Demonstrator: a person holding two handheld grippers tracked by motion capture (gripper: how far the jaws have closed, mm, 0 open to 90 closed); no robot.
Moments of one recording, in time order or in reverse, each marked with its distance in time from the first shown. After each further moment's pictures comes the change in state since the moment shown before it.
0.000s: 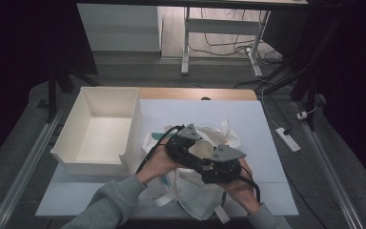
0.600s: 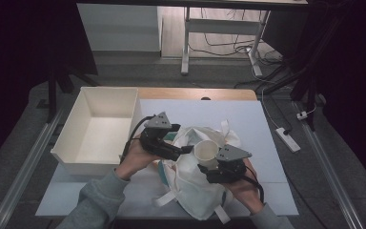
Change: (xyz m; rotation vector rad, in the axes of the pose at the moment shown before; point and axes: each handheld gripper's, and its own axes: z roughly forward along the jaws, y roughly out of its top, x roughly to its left) left arm 0.024 -0.017 -0.072 -0.120 0.112 -0.083; right arm -0.010 -0.012 -0.005 0.007 -0.011 0.045
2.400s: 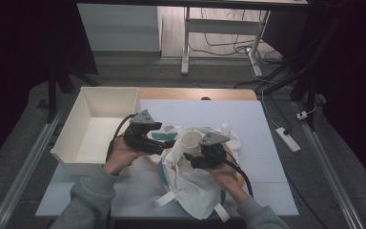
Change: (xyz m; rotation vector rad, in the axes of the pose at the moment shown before) left arm 0.026 -0.022 -0.015 0.066 0.086 -0.059; right arm -0.012 0.007 0.078 0.014 0.047 0.073
